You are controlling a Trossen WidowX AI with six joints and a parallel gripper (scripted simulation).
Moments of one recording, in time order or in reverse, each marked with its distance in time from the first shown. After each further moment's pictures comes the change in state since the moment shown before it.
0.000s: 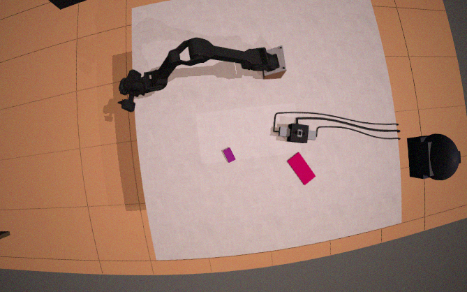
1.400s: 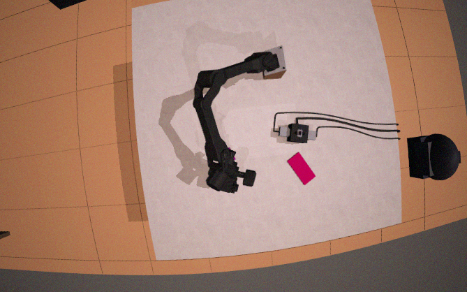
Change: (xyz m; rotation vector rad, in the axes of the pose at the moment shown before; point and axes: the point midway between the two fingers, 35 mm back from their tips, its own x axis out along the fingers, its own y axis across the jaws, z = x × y) arm -0.433 0.344 -0.287 -0.948 0.919 1.074
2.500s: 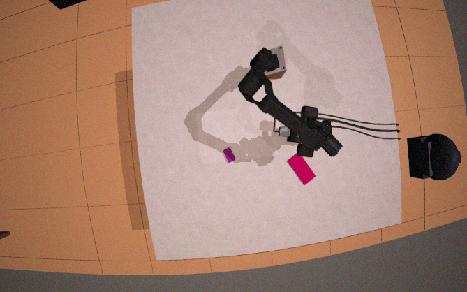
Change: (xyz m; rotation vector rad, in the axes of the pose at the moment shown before) arm -0.122 0.252 -0.204 -1.650 0.575 0.189
